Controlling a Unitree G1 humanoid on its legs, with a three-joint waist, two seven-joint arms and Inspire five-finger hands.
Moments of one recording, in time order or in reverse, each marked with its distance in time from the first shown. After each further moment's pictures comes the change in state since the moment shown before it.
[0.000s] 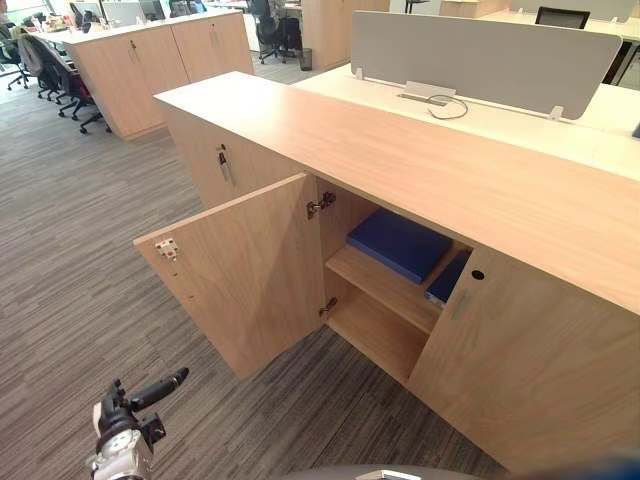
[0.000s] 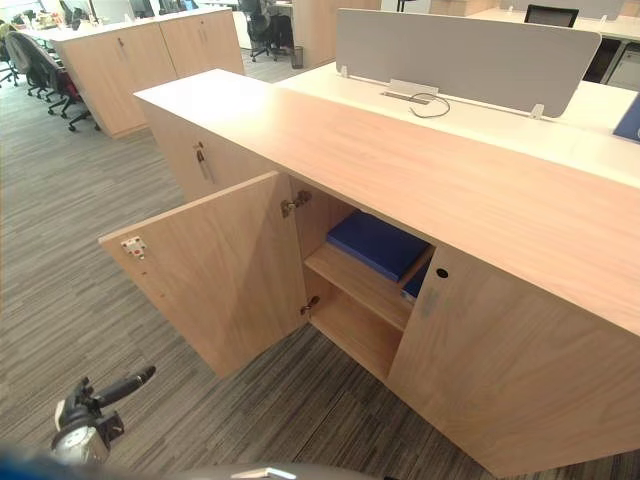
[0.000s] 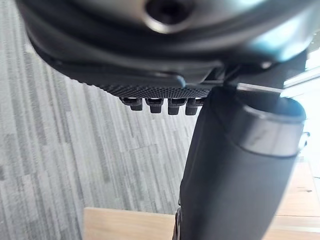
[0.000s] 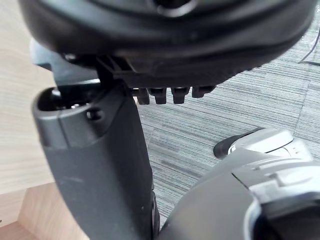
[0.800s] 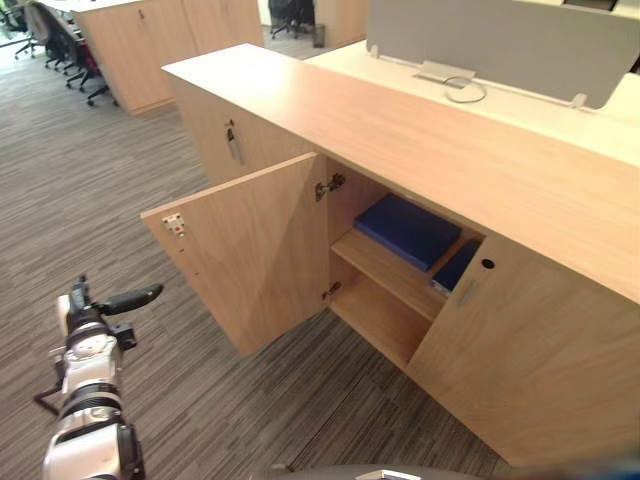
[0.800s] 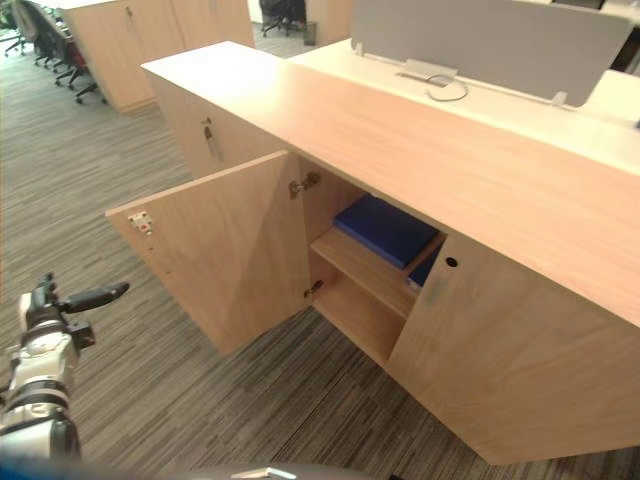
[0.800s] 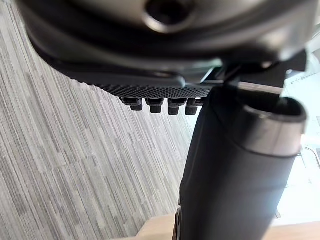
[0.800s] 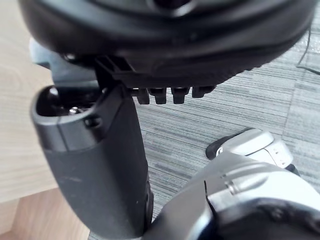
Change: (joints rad) left arm -0.323 0.153 -0.069 0.003 0.106 0.017 0.019; right arm 0.032 0.022 -0.026 -0.057 0.041 -0.020 0.026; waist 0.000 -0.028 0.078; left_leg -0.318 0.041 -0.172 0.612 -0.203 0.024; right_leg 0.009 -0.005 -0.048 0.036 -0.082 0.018
